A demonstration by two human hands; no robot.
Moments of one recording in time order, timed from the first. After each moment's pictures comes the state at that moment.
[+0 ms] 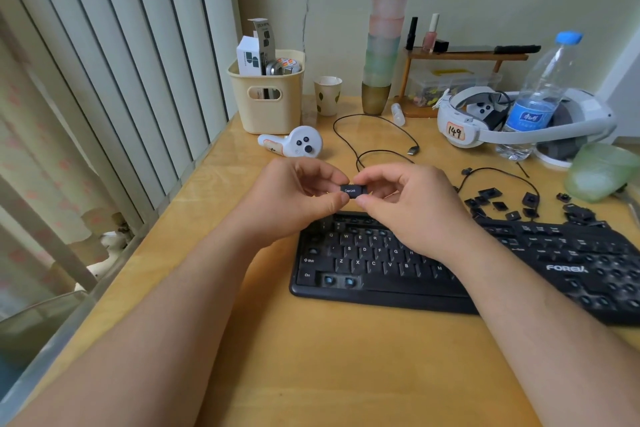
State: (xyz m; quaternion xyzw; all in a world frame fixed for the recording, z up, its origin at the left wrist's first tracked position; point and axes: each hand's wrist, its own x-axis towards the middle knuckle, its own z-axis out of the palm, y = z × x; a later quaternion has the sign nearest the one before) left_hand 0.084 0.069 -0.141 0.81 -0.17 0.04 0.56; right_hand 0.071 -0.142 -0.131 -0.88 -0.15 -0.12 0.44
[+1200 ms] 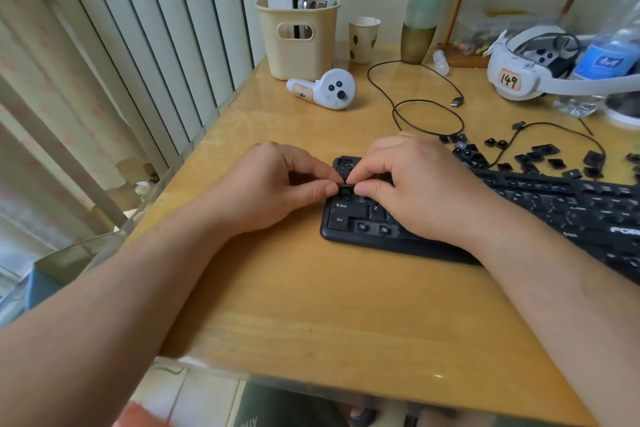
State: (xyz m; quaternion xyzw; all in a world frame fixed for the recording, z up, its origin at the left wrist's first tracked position) left_hand 0.045 0.124 -0.169 0.90 -0.20 0.06 0.38; right_hand 0.057 -0.110 -0.145 -0.92 -0.32 -0.08 0.22
